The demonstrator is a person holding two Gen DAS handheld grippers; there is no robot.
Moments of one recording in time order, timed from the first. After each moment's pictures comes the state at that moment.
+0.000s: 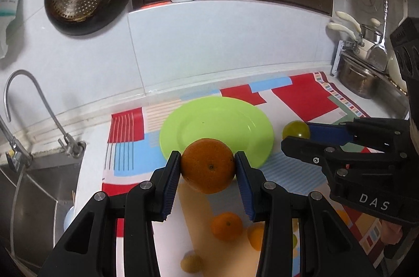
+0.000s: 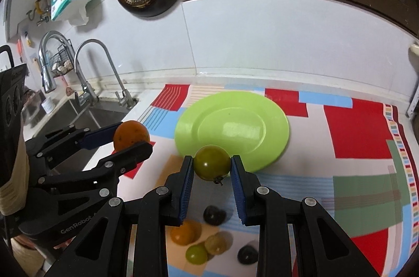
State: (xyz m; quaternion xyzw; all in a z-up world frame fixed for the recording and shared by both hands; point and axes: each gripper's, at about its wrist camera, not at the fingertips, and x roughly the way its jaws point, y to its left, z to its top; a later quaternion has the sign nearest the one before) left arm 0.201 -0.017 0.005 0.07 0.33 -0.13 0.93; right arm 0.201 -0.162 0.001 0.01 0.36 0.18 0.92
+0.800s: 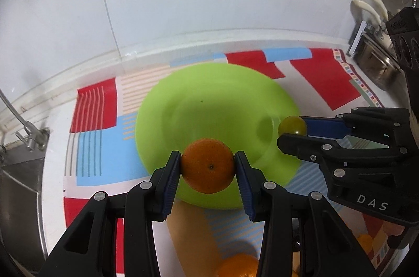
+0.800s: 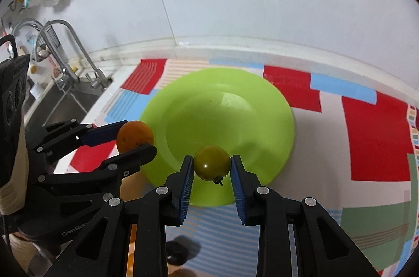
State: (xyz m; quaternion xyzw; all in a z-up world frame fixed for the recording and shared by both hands) left arm 0.299 -0.028 -0.061 0.06 0.44 -0.14 0.89; right arm 0.303 -0.166 -0.055 -0.01 0.45 0.19 0.87
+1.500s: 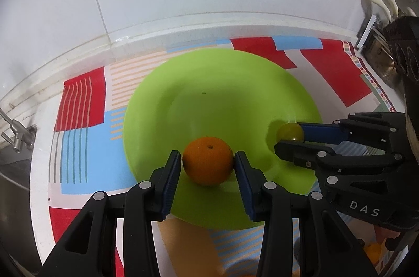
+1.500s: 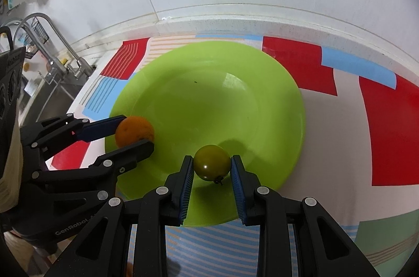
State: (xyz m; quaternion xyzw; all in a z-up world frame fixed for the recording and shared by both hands) left arm 0.323 -0.032 -0.086 0.06 0.46 -0.14 0.87; right arm 0.335 -0.169 -0.093 0.00 0.50 0.20 0.85
